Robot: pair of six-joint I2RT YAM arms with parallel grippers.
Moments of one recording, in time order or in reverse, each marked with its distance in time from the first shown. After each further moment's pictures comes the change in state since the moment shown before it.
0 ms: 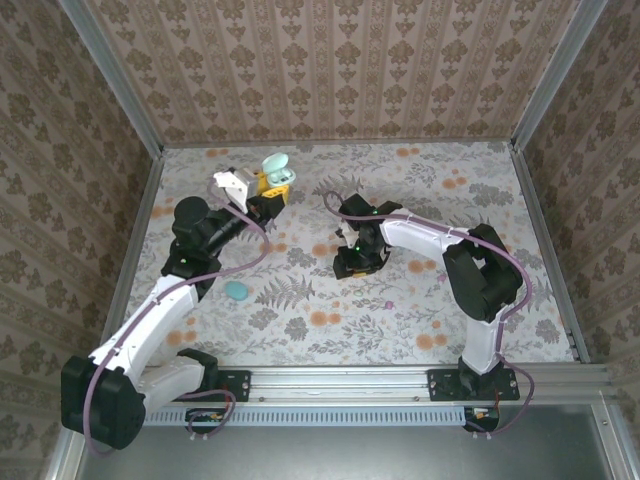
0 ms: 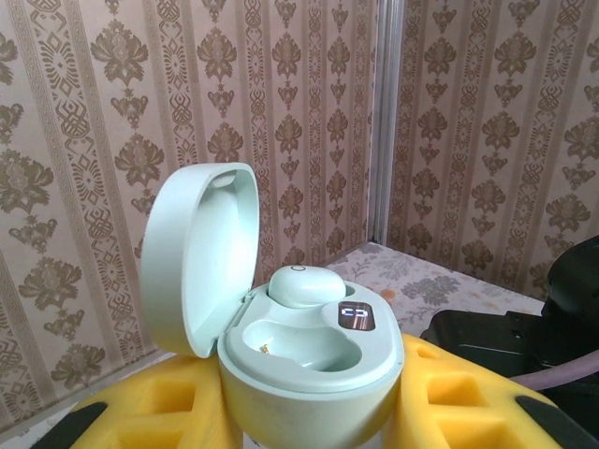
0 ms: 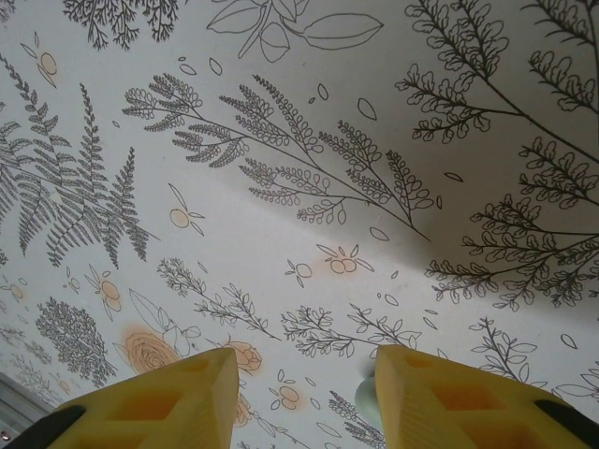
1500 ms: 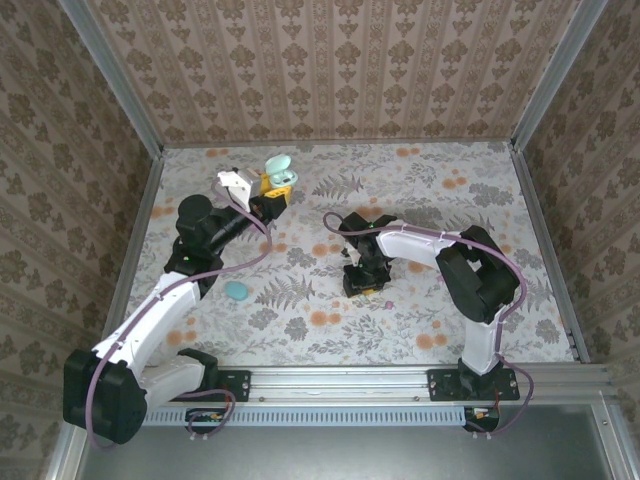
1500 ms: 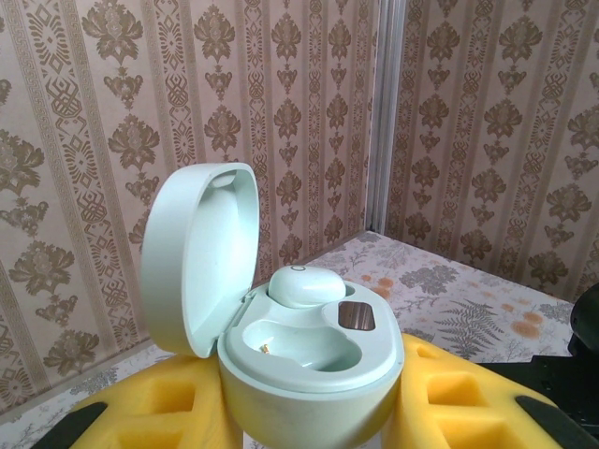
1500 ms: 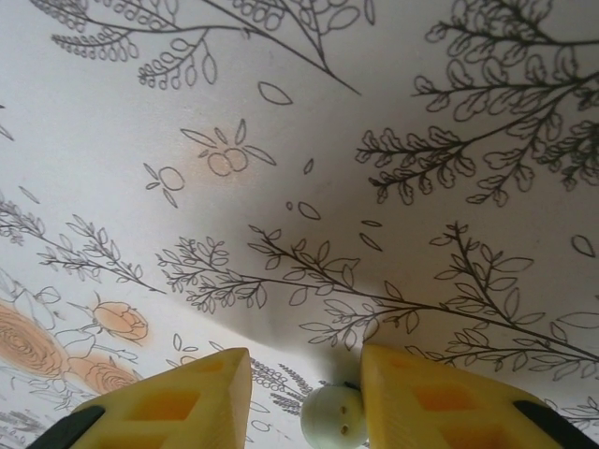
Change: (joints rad) left arm 0.000 0.026 0.000 0.000 0.005 -0.001; right arm 0.045 0.004 -0.104 -0.036 0.086 0.020
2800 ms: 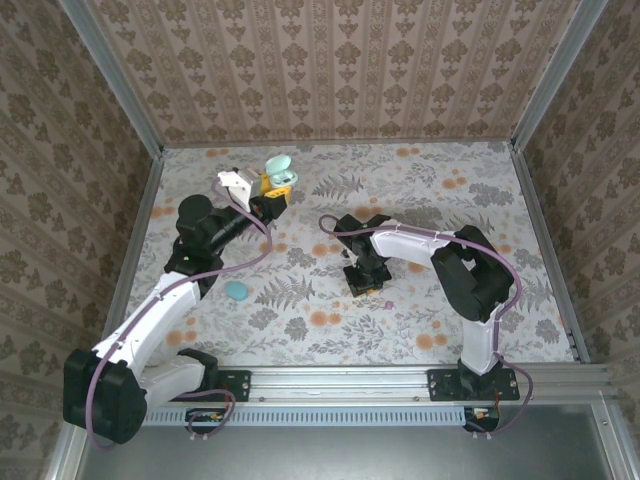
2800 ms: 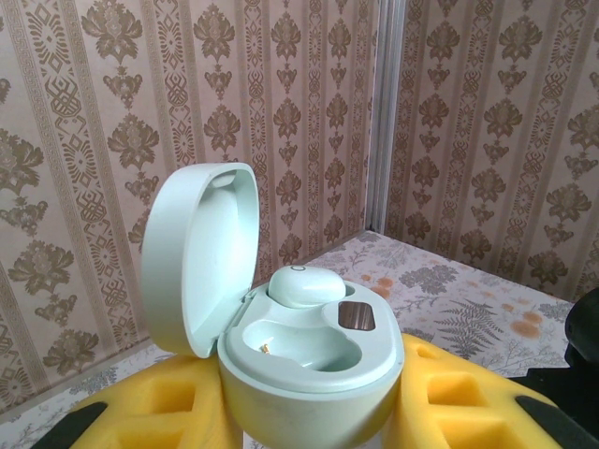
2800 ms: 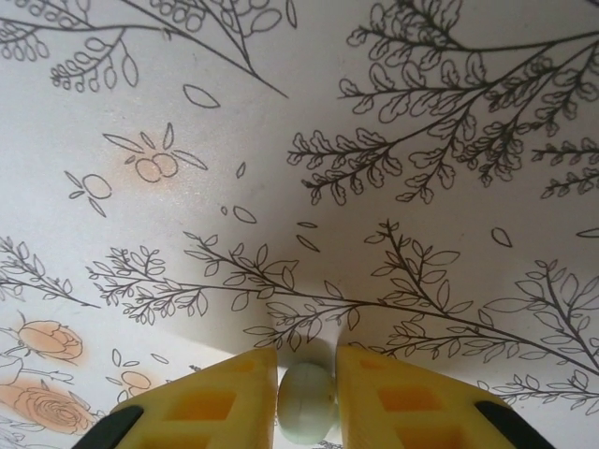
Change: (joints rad) left arm -0.001 0.001 0.000 0.000 0.000 0.000; right arm 0.026 0.029 0.047 -0.067 0.121 0.003
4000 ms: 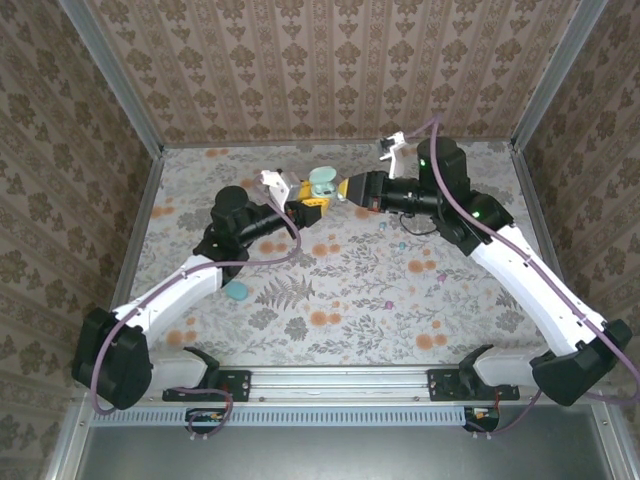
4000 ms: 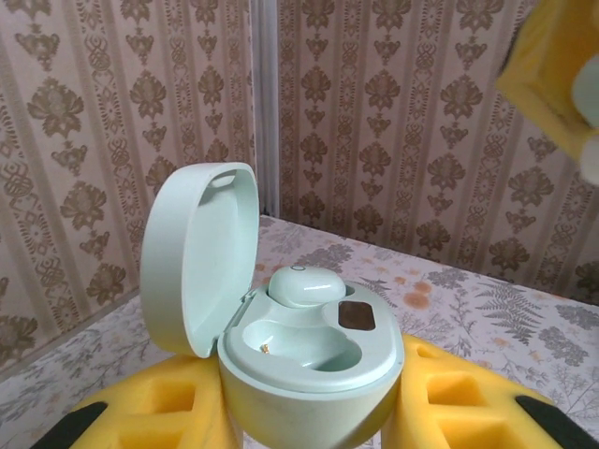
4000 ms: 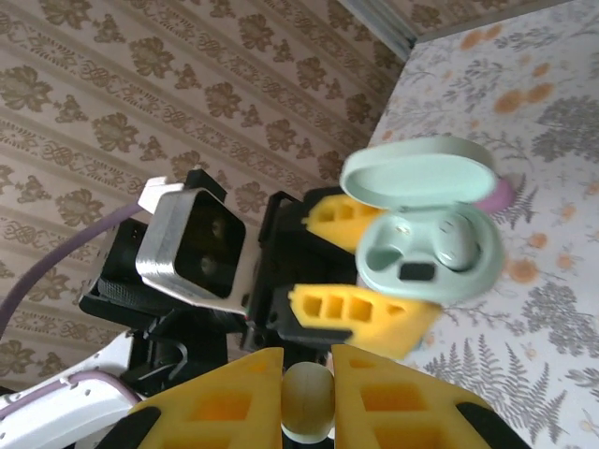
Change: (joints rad) left arm -0.173 0.185 0.088 0.045 0.097 0.009; right arm -0.145 -0.629 0.151 0.491 -0.409 0.373
